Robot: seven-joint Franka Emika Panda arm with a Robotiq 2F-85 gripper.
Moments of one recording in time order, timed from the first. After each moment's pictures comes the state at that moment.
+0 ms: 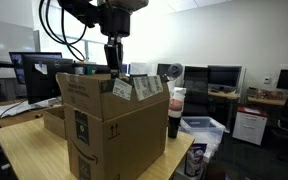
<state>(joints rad) -0.35 -0.21 -0.31 -2.11 -0.10 1.91 0.30</state>
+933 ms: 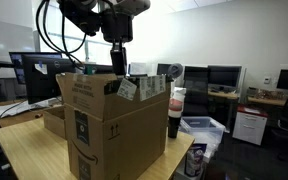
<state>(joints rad) -0.36 -0.21 -0.32 -2.17 -0.19 2.04 0.30</state>
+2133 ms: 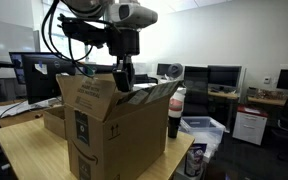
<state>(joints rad) -0.38 -0.14 -0.37 -2.19 -0.10 2.13 0.34</state>
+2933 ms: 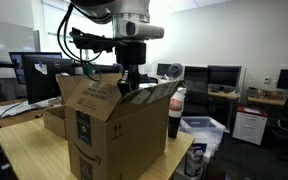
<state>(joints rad) -0.38 -0.05 -0.39 -2.14 0.08 2.12 0.34</state>
